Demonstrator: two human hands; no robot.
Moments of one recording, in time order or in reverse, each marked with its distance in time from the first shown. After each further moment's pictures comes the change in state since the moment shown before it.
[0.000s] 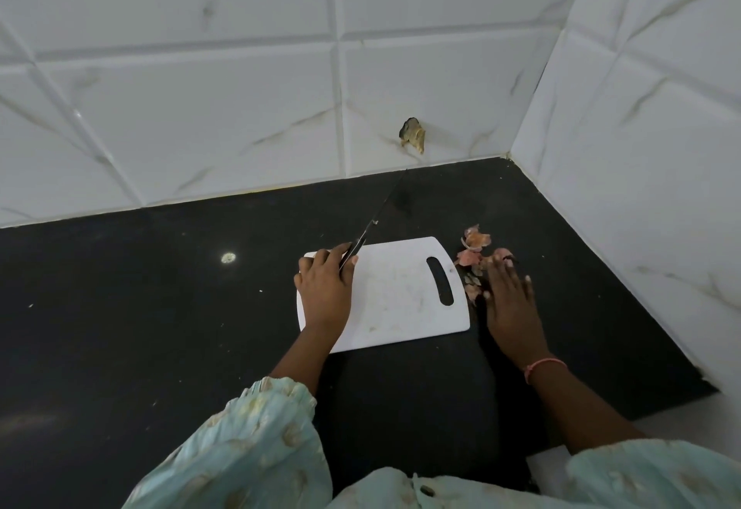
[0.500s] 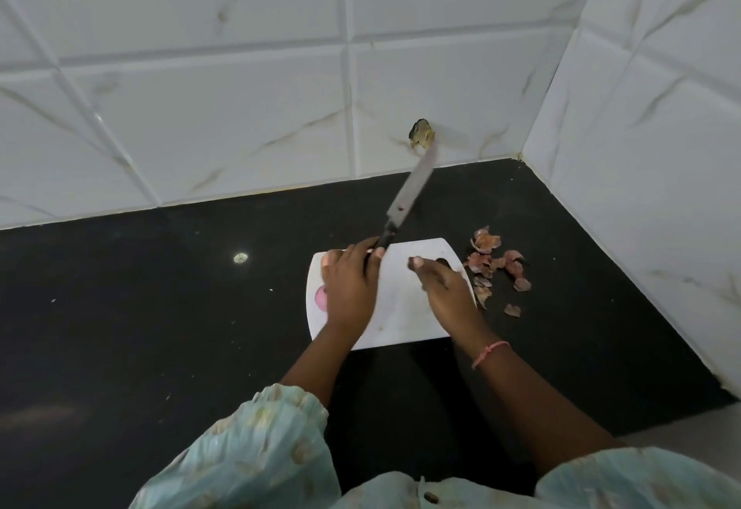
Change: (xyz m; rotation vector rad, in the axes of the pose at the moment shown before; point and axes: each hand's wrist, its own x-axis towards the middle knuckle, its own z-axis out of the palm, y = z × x) left_hand -0.008 0.033 -0.013 -0.232 -0.001 0.121; right_hand 0.019 -0.136 -0.014 0.916 -0.223 0.264
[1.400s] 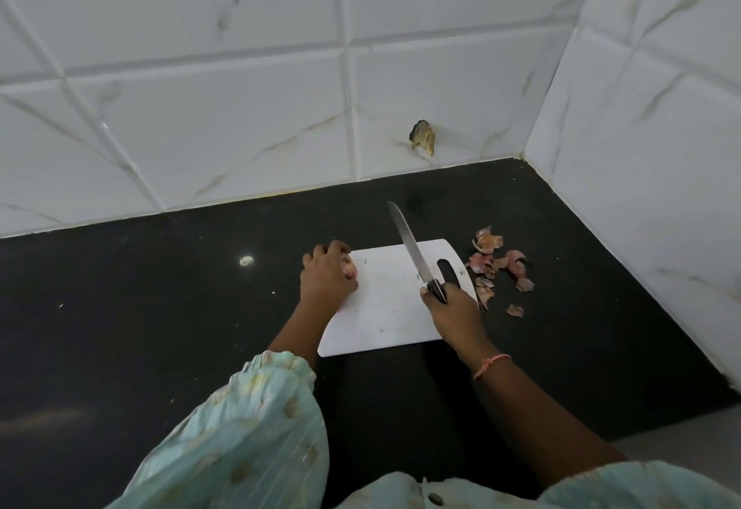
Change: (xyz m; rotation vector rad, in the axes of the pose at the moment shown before) left_hand 0.036 -0.034 -0.024 0.341 -0.349 -0.245; right_hand -0.010 0.020 -0.003 -0.295 0.100 0.180
